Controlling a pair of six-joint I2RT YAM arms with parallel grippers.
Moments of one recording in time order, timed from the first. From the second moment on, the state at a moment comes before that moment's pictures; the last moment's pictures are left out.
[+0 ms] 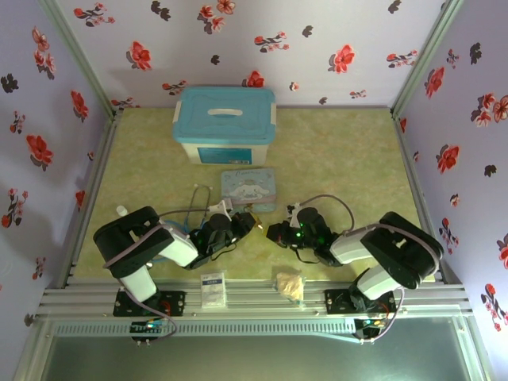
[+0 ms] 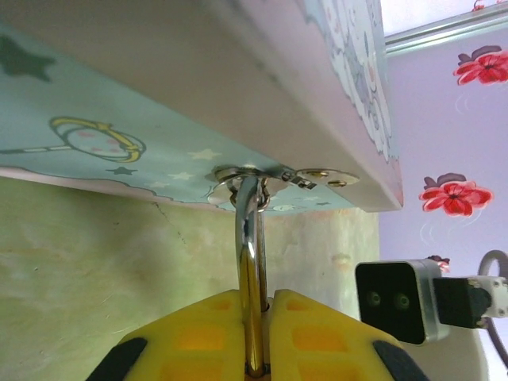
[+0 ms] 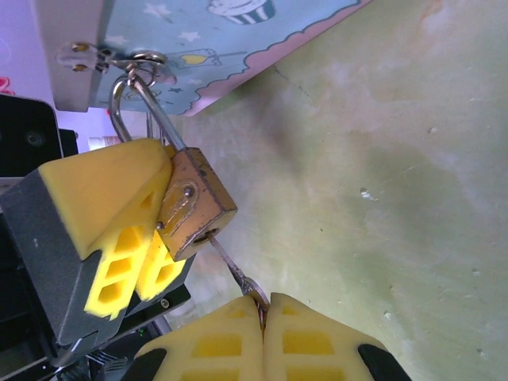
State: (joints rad) left arm -0.98 1.70 0.36 0.96 -0.12 -1.32; right arm 0.75 1.52 0.25 0.74 -0.42 1.17
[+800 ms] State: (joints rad) left arm -0.98 1.61 0.40 0.83 -0.11 -1.24; right arm 0.66 1.75 0.23 1.09 -0.59 1.32
